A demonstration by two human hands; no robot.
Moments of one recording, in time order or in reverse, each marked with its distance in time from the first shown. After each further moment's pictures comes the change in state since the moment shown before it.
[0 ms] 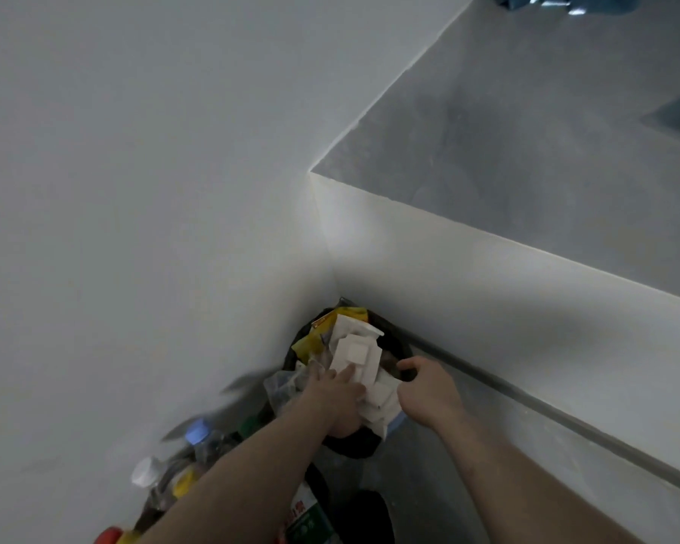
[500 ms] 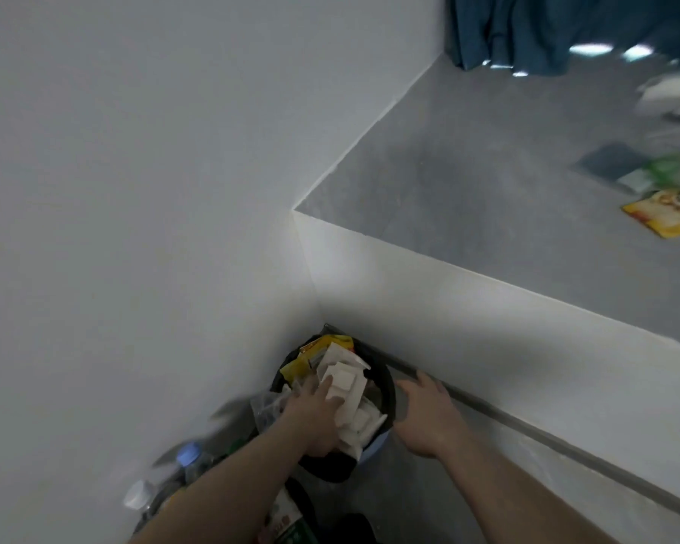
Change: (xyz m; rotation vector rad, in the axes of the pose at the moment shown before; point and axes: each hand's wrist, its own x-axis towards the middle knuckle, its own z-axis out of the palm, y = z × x) left_hand -0.025 -0.002 -0.008 -0.118 0.077 -0.048; right_hand -0.040 0.003 -0.043 -0.508 -0.112 -0.197
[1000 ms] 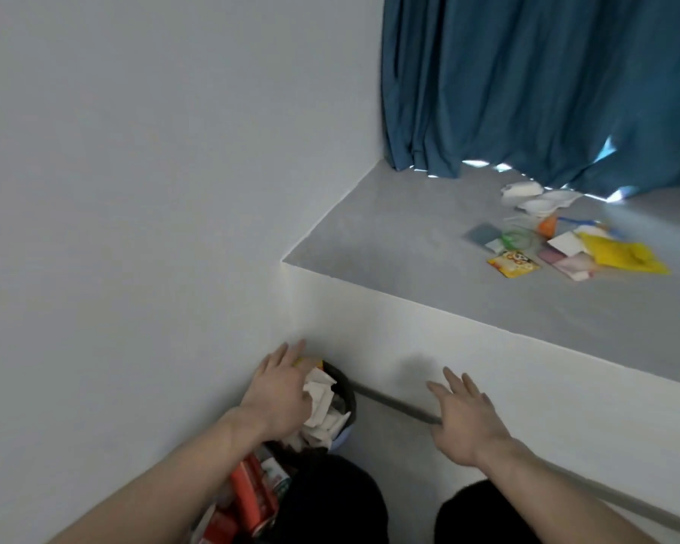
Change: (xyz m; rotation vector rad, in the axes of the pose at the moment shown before) left_hand -0.211 0.024 -0.092 -0.131 0.568 0.066; right_hand -0.195 0.031 -0.057 -0.225 0.284 0.168
